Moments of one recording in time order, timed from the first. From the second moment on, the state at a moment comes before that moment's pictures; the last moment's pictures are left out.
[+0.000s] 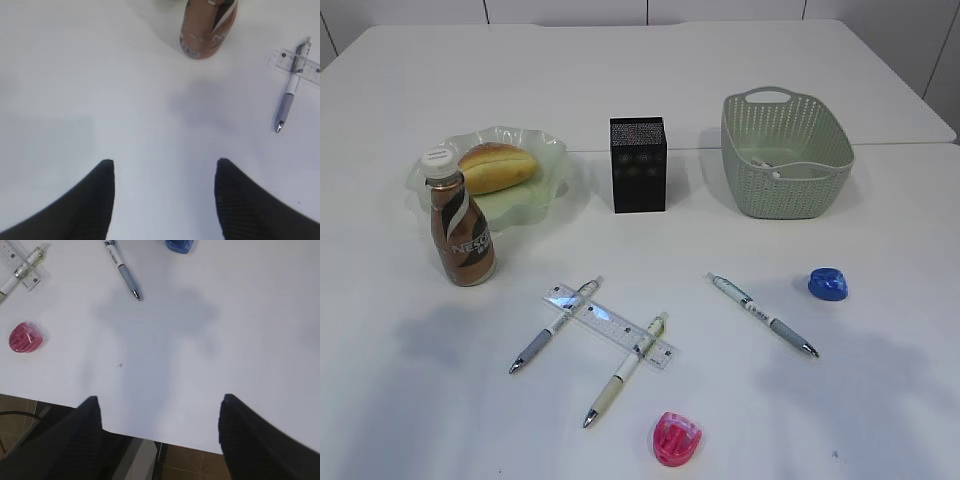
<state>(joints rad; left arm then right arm) -0.05 1.06 -0.81 -0.09 0.78 0.06 0.03 1.06 -1.01 0.13 1.25 -0.14</state>
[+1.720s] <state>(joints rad) -0.05 1.06 -0.94 -0.09 1.17 0.05 0.05 1.92 -1.53 0.13 1.22 0.19</state>
